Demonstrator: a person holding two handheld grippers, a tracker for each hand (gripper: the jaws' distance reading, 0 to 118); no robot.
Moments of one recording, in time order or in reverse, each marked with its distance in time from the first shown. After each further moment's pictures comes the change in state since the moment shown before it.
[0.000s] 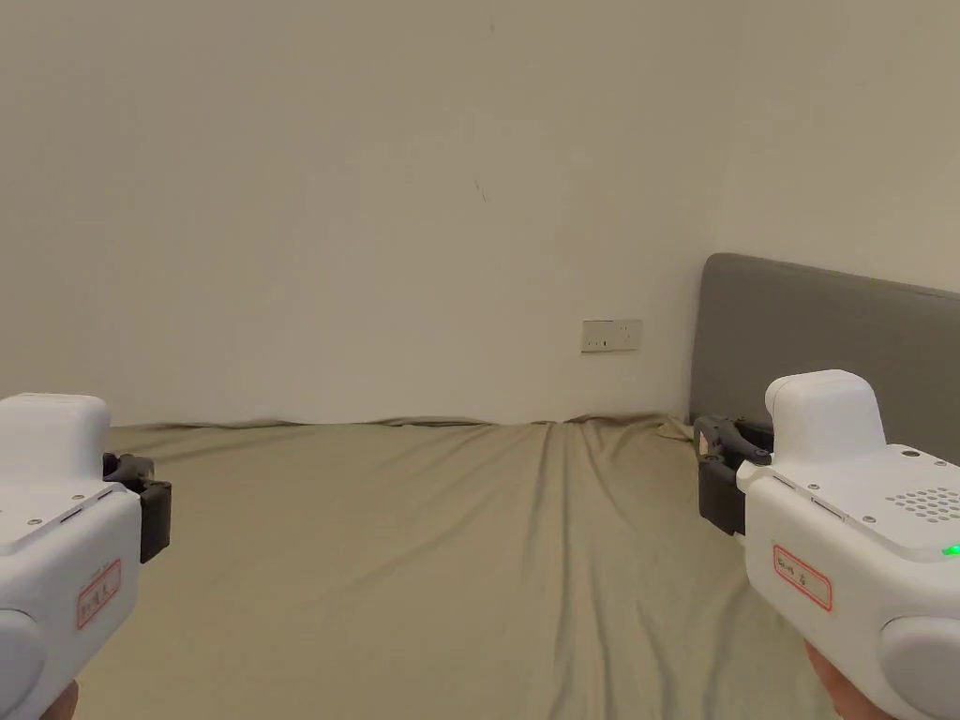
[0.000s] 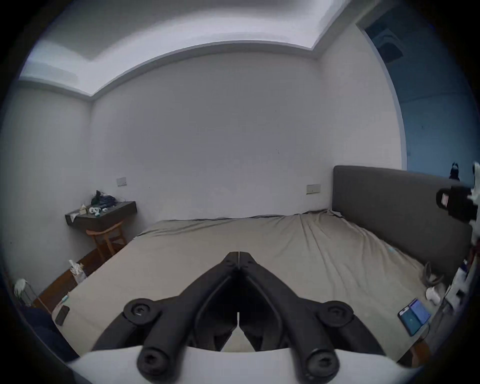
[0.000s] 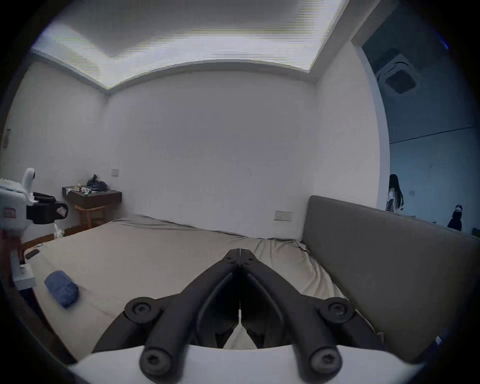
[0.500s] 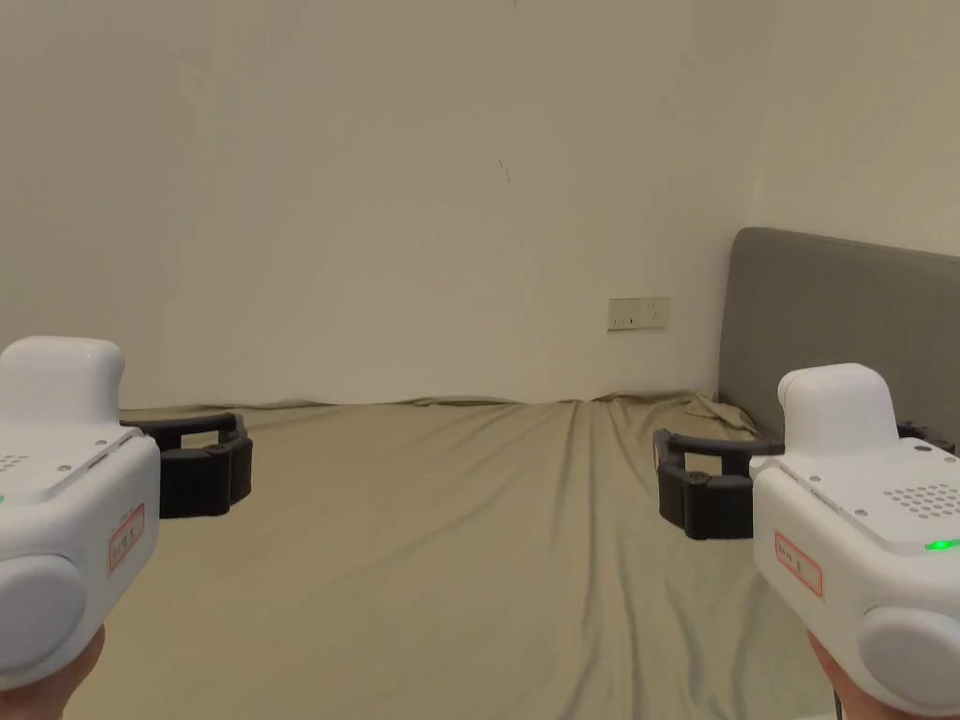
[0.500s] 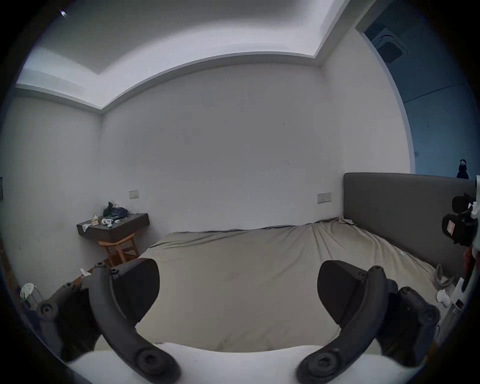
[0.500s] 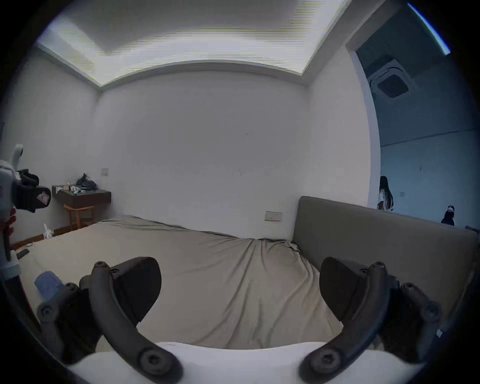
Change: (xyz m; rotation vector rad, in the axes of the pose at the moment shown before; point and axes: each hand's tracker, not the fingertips) left arm -0.001 0.010 0.006 0.059 0.078 -0.041; right arm -0.012 -0.016 -0.006 0.007 -0.061 -0.008
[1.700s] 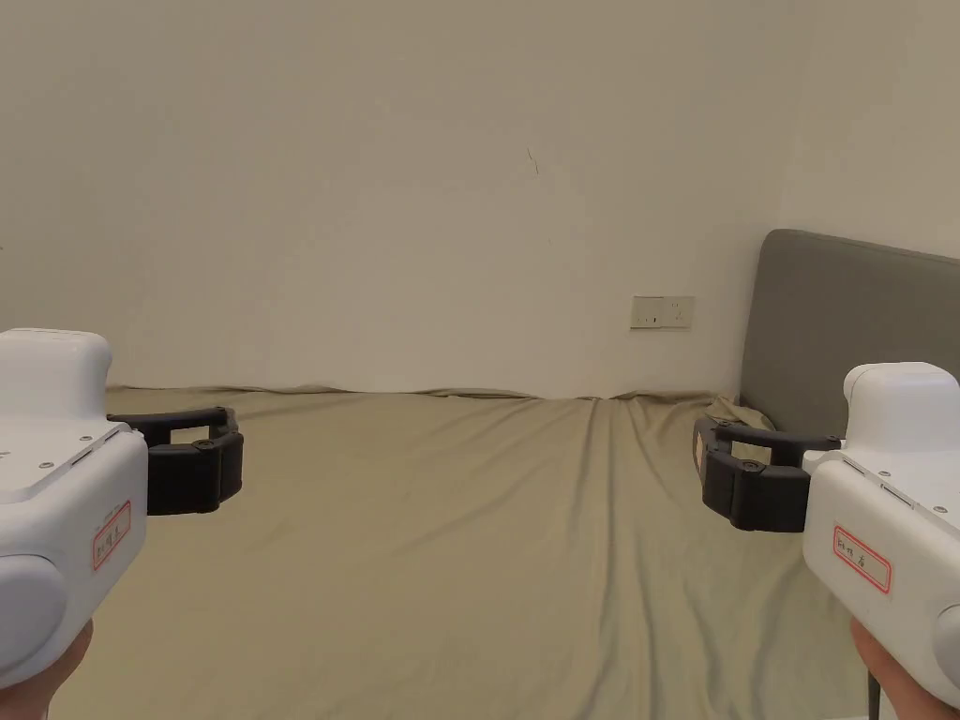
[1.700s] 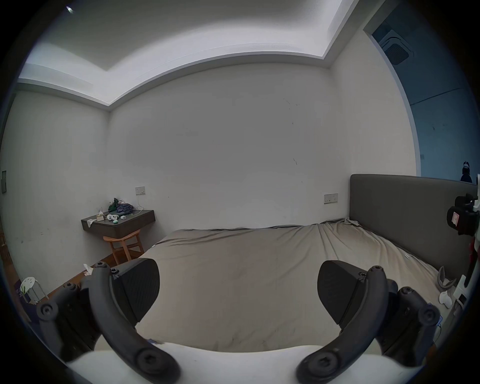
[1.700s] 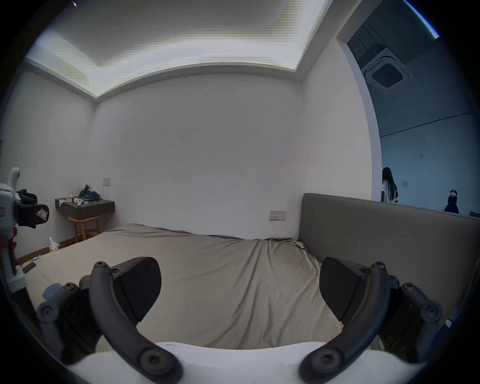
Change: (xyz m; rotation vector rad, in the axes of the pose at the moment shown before) left arm -0.026 -0.008 0.004 0.001 0.023 0.023; right arm 0.003 0.004 -0.005 0.010 0.028 -0.052
